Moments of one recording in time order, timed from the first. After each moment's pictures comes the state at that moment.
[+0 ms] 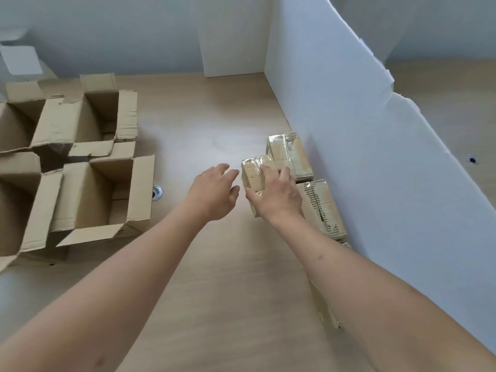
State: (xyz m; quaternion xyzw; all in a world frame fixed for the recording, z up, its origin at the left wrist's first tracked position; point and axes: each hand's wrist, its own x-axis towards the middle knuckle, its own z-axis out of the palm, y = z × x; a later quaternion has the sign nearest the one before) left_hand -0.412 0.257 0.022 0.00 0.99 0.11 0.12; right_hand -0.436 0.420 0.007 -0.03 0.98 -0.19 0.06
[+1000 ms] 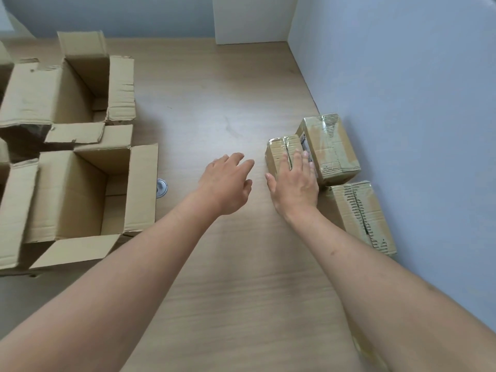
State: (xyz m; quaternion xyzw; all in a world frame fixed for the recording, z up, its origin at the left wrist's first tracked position) left_hand -0.465 0.211 -0.047 0.04 0.99 0.10 0.13; right_hand -0.498 0.375 -0.073 -0.08 0.99 -0.04 0.06
